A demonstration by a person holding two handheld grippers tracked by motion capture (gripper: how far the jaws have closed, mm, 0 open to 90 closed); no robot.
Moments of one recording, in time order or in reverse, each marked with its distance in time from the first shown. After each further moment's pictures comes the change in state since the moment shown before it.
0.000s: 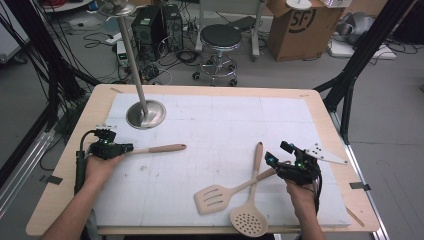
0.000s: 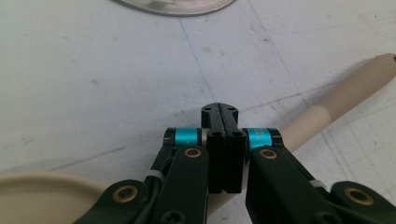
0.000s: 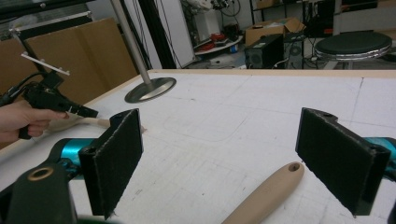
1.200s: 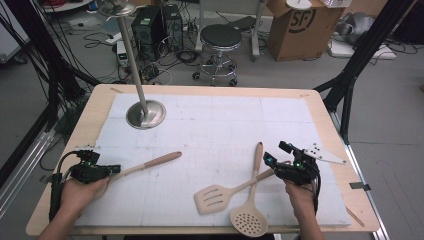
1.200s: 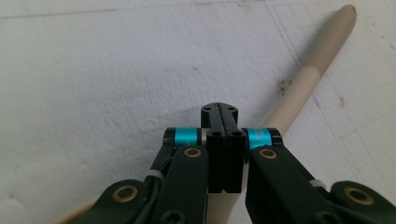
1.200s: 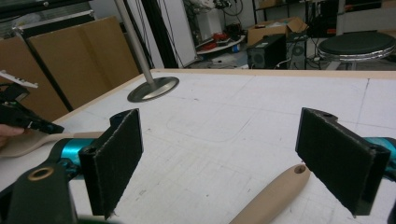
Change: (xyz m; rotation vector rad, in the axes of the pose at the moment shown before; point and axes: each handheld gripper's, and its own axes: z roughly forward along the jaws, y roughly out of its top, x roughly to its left) left arm -0.008 -0.056 -0.057 0.050 -0.081 -0.026; right arm 0.004 0.001 0.003 0.004 0.008 -0.010
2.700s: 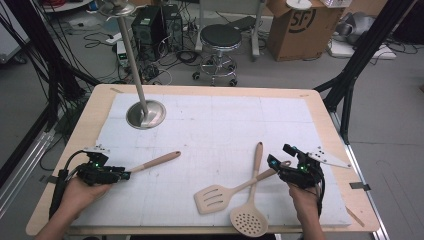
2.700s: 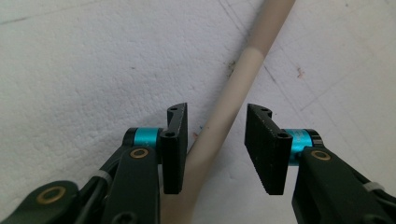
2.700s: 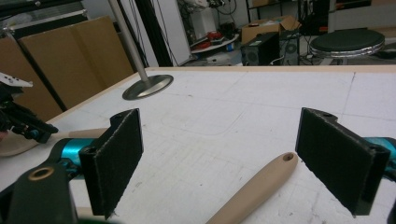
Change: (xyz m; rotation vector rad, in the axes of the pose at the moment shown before) left arm -0.014 0.009 0.009 0.091 -0.096 0.163; right arm -0.003 -0.004 -0.012 0.000 -0.029 0.012
